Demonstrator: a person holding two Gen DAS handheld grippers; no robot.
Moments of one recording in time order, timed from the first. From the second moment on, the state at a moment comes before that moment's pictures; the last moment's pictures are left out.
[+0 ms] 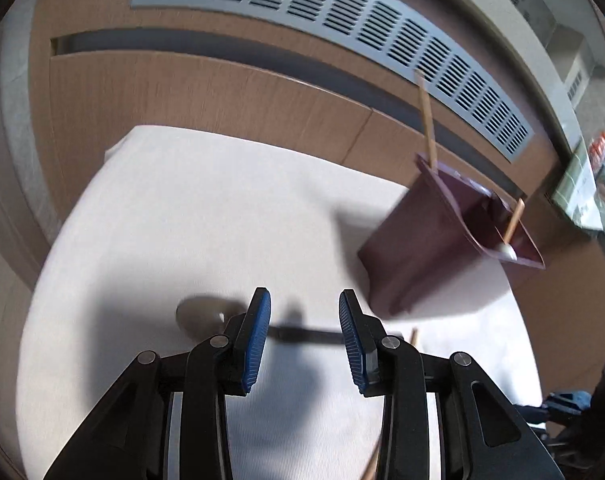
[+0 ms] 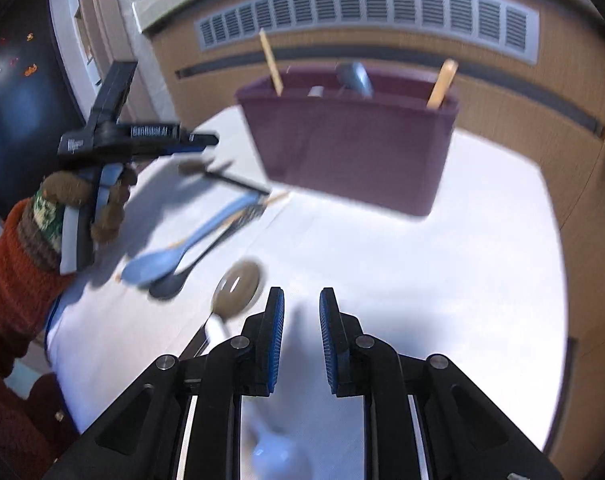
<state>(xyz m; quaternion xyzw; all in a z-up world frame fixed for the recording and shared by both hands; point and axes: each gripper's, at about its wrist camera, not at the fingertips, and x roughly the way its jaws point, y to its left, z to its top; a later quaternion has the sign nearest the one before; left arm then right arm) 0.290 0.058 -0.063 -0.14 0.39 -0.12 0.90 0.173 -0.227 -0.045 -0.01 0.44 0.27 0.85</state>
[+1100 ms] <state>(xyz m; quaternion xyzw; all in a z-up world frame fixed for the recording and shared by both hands) 0.300 0.018 -0.082 -0.16 0.42 -0.13 0.88 0.179 -0.201 -0.060 -0.05 0.44 0.18 0.88</state>
